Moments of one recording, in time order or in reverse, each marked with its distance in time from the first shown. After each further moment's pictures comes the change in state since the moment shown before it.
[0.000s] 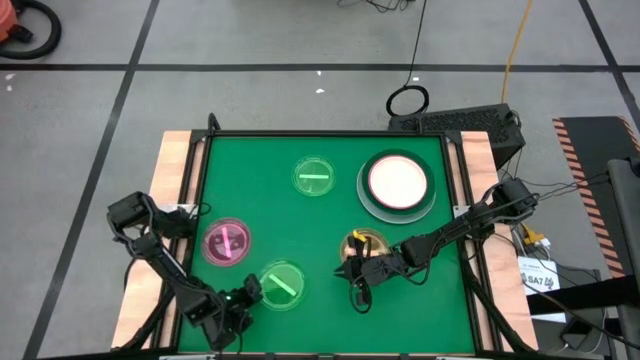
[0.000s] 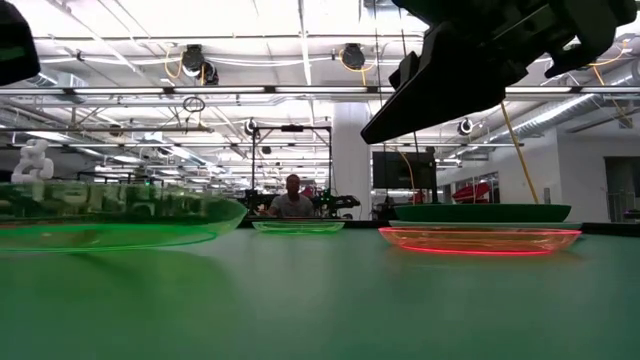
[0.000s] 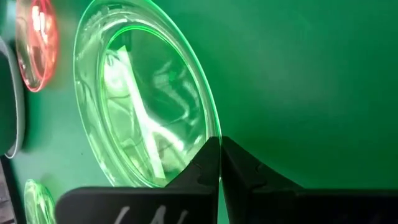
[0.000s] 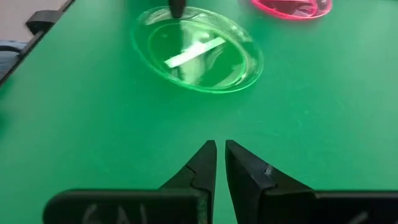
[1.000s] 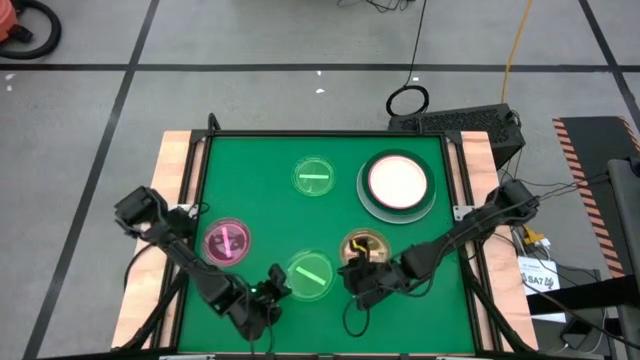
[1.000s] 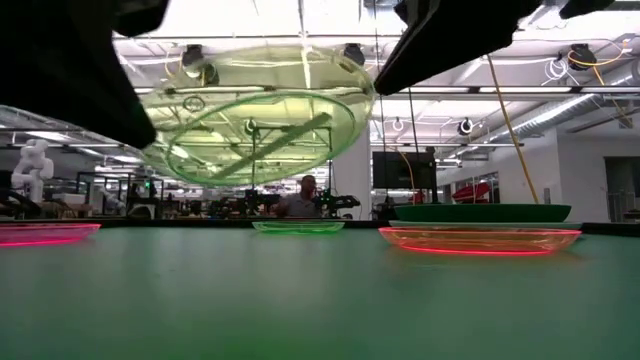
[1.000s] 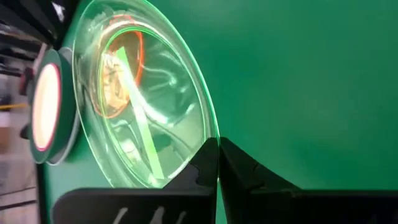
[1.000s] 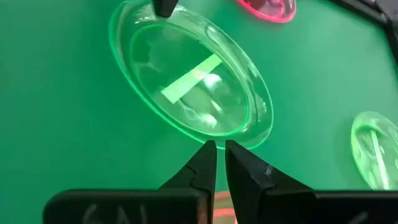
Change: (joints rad) left arm 0.210 -0.002 0.139 0.128 -0.027 0.176; right arm 0.087 -0.001 0.267 -0.487 0.204 -0.042
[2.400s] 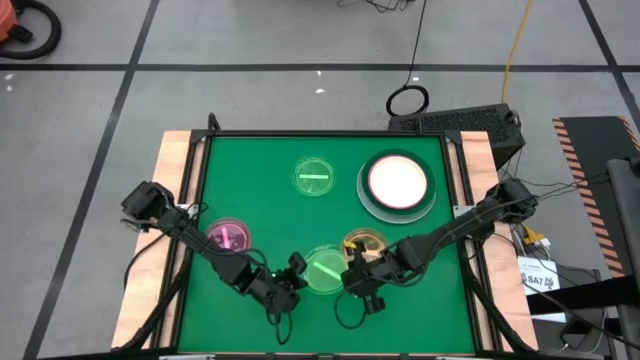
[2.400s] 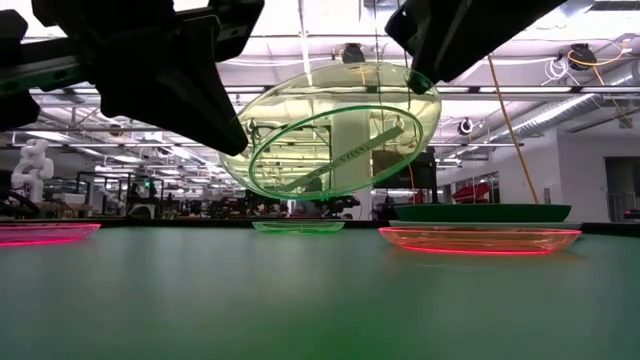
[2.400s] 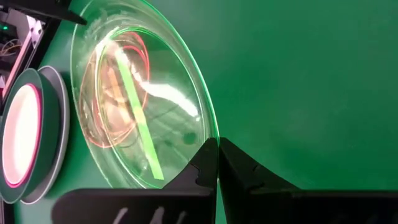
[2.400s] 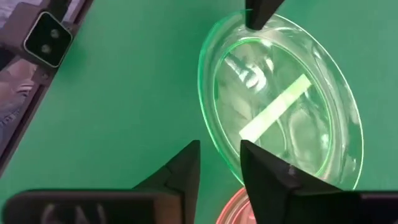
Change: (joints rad) left arm 0.186 0.000 0.006 0.140 0.223 0.207; right arm -0.068 0.000 0.098 -0.194 -0.402 0.017
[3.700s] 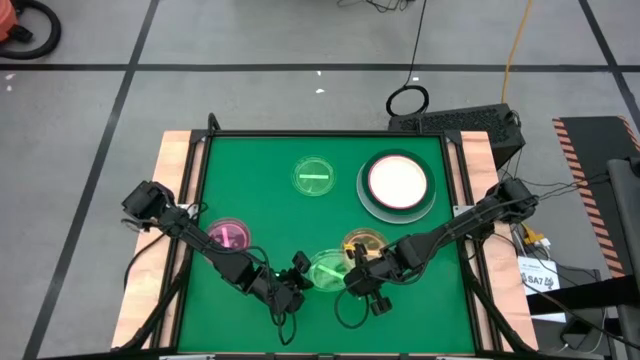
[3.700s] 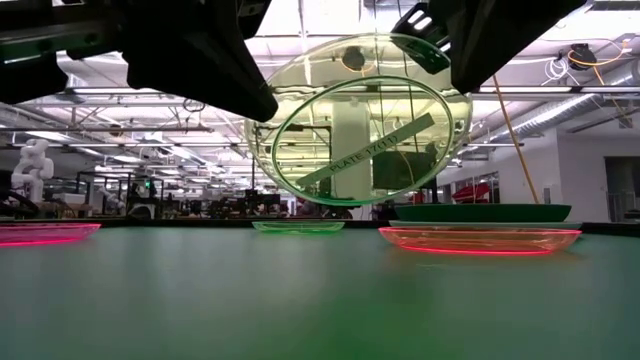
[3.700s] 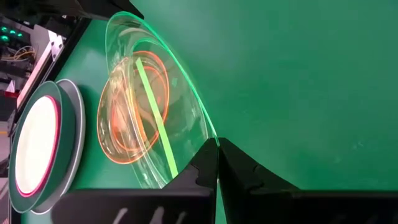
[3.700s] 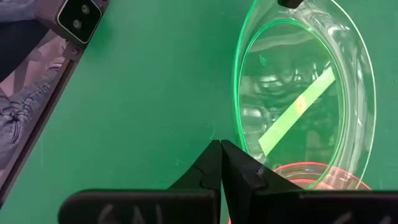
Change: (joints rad) left arm 0.015 0.000 0.043 0.041 0.000 0.015; right arm -0.014 0.000 0.000 -0.046 -0.106 -0.035
